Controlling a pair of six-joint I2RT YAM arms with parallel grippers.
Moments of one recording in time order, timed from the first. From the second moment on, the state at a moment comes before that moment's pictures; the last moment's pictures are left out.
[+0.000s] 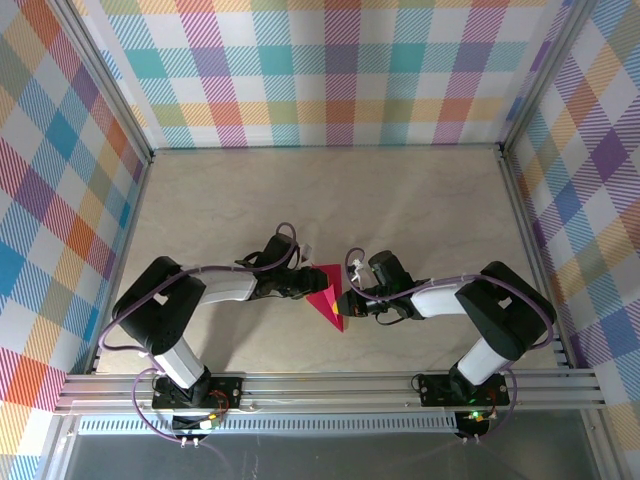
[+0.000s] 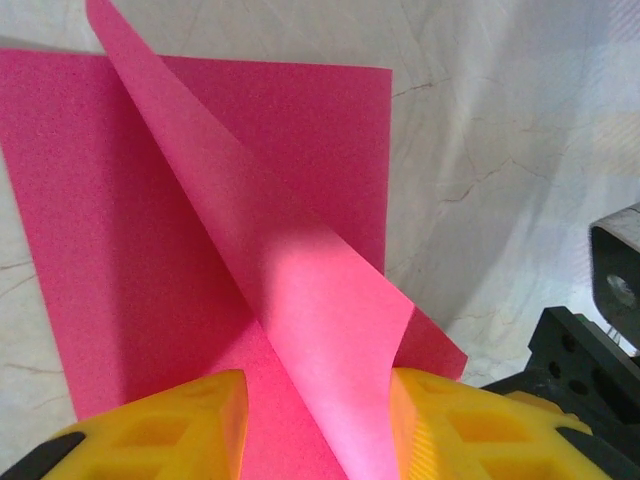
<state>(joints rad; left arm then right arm) -0.63 1.66 0.72 0.06 0.45 -0.82 0.68 1.60 0.49 0.30 -0.67 0.62</state>
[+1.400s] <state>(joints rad) -0.63 1.71 0.75 0.08 0.44 -0.82 0.61 1.64 0.62 0.19 -0.71 0.62</state>
